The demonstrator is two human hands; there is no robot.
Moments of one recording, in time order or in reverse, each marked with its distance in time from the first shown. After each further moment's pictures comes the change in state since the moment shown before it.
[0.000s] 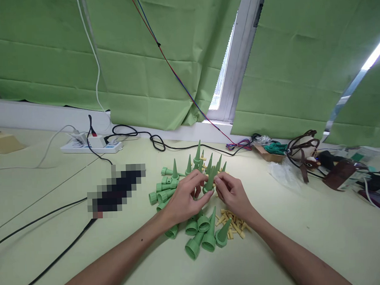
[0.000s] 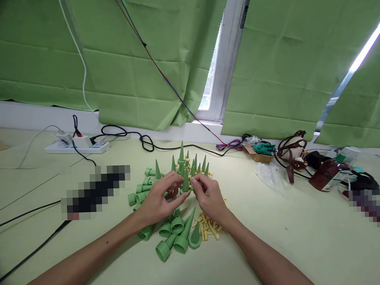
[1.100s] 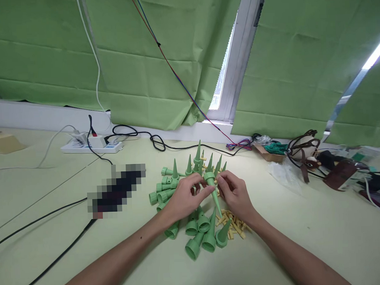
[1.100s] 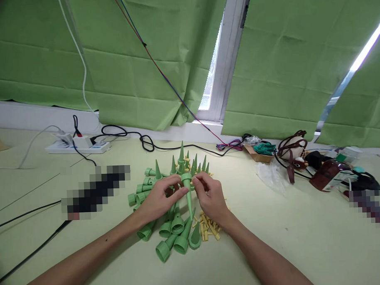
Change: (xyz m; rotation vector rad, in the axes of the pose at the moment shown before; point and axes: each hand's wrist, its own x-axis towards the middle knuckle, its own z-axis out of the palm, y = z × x) left_hand 0.005 0.000 0.000 -0.063 -0.034 -0.198; right_hand -0.001 -0.002 0.000 -0.044 0.095 -0.074
